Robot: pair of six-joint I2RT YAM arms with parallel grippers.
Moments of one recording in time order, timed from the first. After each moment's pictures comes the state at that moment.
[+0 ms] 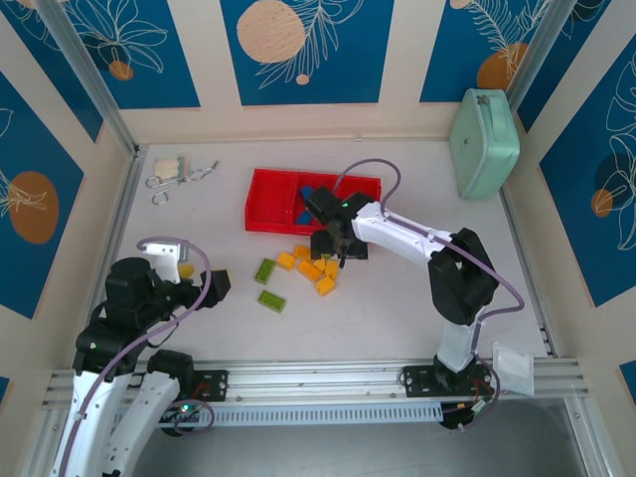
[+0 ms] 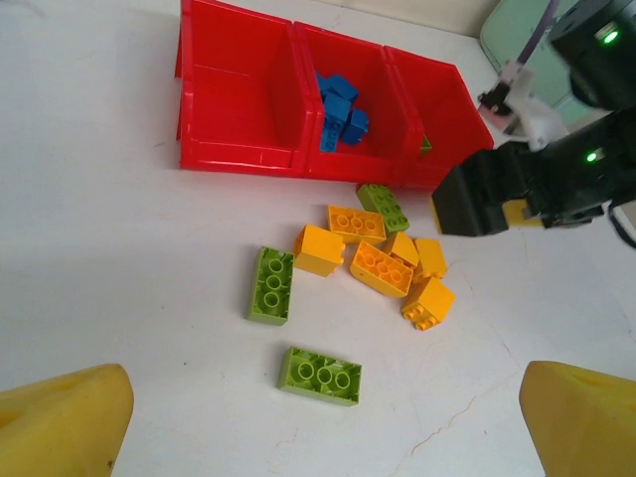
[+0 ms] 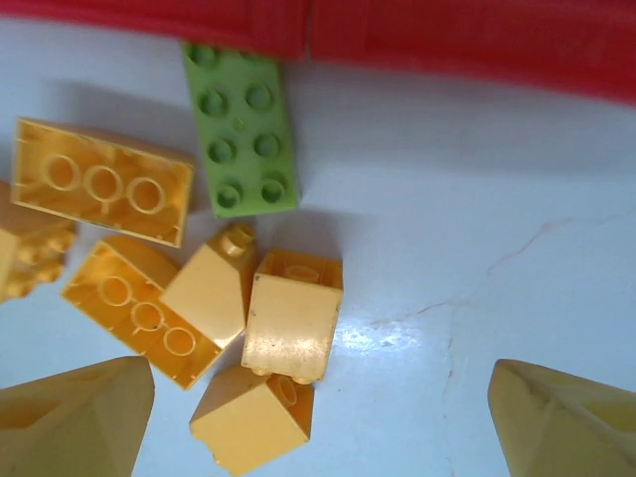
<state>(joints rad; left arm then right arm) -0.21 0.45 0.79 -0.89 0.31 -0.29 0.75 1.84 1.44 -0.99 0.11 0.74</state>
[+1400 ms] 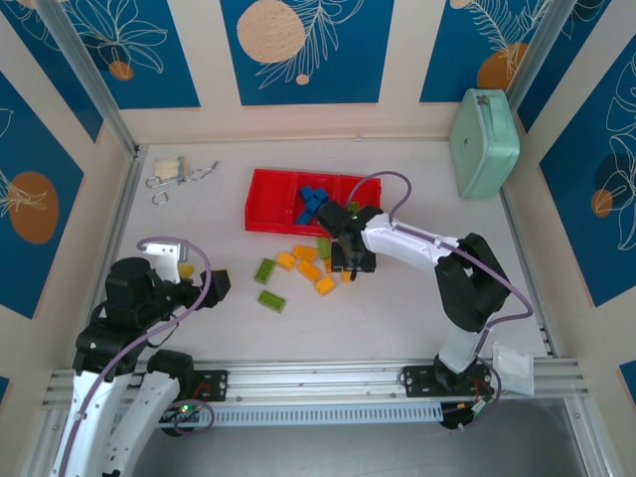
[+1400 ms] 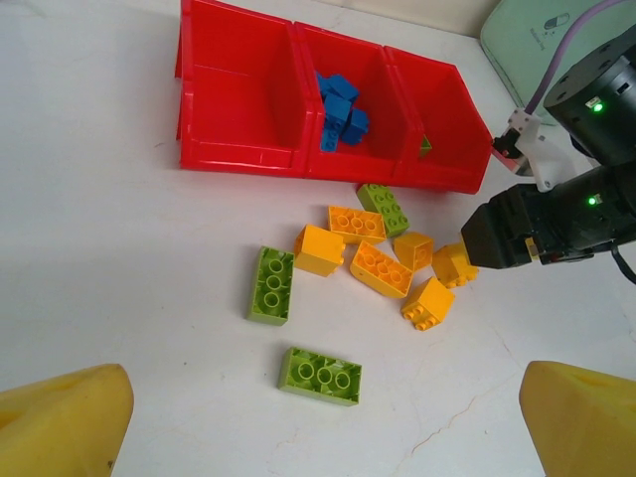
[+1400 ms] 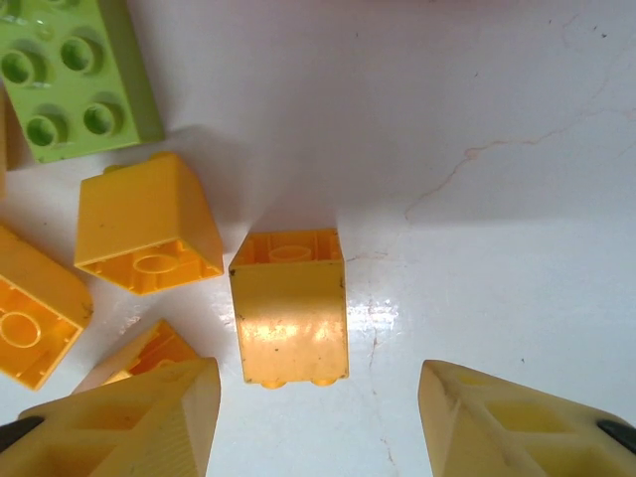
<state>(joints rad) -0.21 0.45 0.79 -0.89 0.31 -0.29 0.73 1.75 1.27 -0.96 0.14 0.76</state>
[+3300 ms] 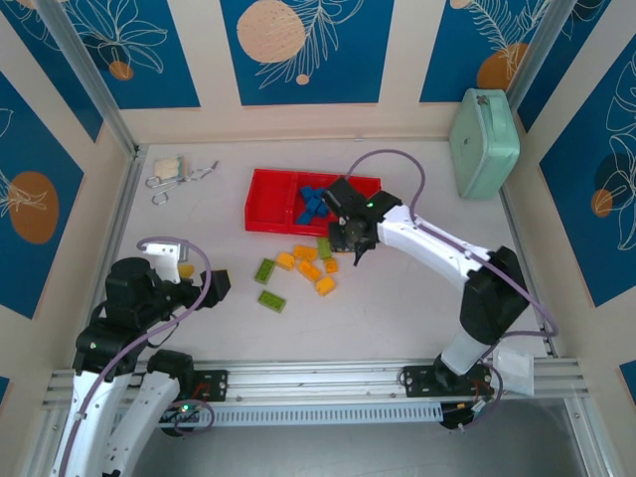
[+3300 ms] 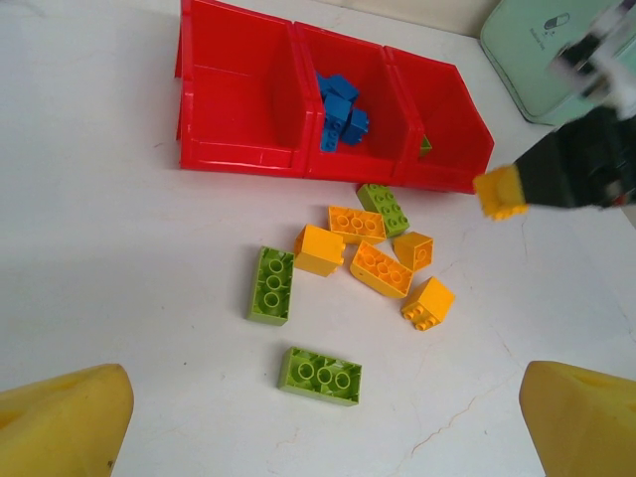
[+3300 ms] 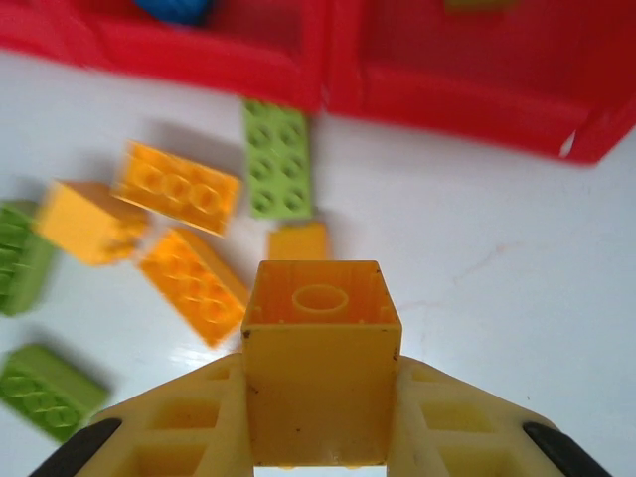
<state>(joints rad) -0.21 0.45 0.79 -0.89 0.31 -0.29 0.71 1.62 1.41 -0.94 0.10 0.62</state>
